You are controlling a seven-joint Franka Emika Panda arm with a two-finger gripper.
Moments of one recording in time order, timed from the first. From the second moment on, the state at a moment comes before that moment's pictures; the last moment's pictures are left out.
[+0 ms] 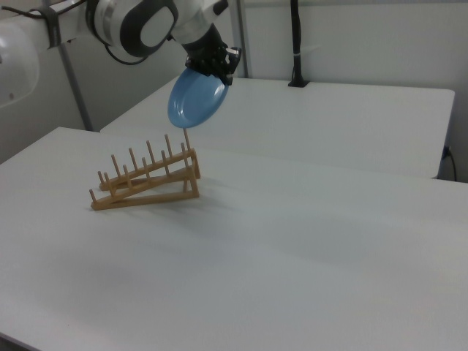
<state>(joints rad) 0.43 0.35 -0.69 -1.33 0.36 2.17 -0.50</state>
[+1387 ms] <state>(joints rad) 0.65 0.35 -0.61 -1.33 -0.48 2.31 -0.01</state>
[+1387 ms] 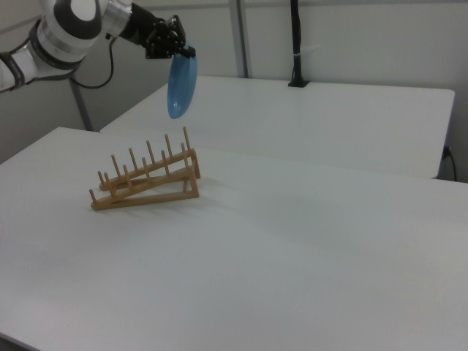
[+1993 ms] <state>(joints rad) 0.70 0.35 -0.61 -1.37 -0.68 2.31 0.08</state>
